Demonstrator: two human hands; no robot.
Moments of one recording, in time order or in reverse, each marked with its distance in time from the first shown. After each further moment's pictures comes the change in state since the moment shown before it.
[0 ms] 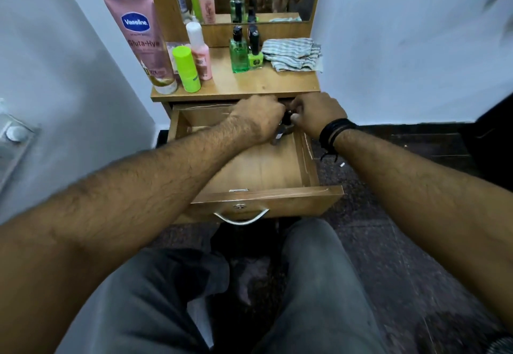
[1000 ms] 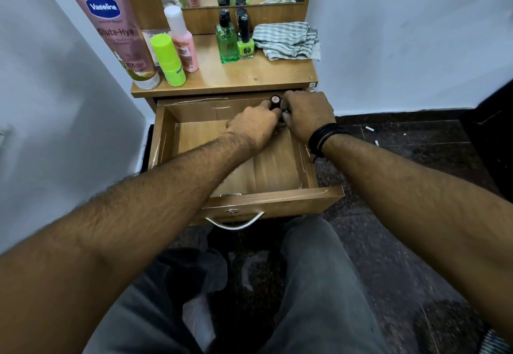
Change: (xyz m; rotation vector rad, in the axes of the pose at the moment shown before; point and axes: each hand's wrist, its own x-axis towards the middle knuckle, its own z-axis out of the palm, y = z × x) left_hand 0.024 0.001 0.054 -0.159 -0.060 -0.030; right_hand 0.019 0.010 0.039 -0.100 0.081 -0.090
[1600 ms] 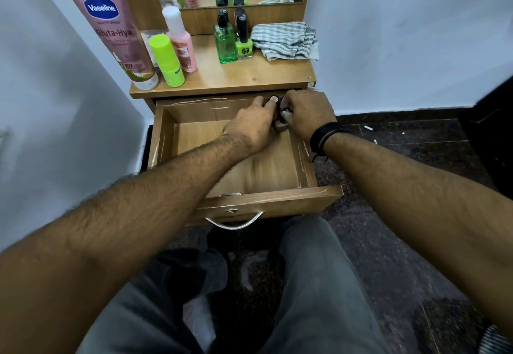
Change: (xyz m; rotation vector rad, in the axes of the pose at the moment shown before) left_hand 0.002 -0.006 0.008 -0.167 0.096 -0.047; right_hand 0.001 0.002 -0.002 0.054 0.032 0.018
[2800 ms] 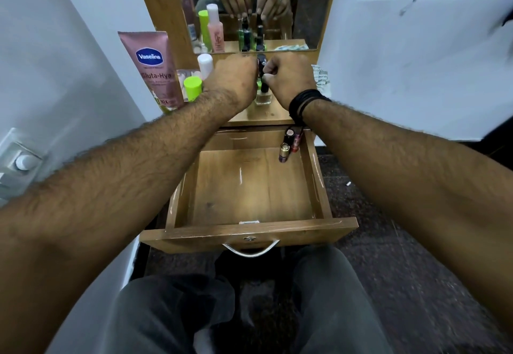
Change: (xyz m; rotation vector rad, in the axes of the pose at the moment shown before) left_hand 0.029 -0.032 -0.140 0.157 0.372 -0.075; right_hand 0.078 -0.088 -0.077 0.324 0.272 0.000
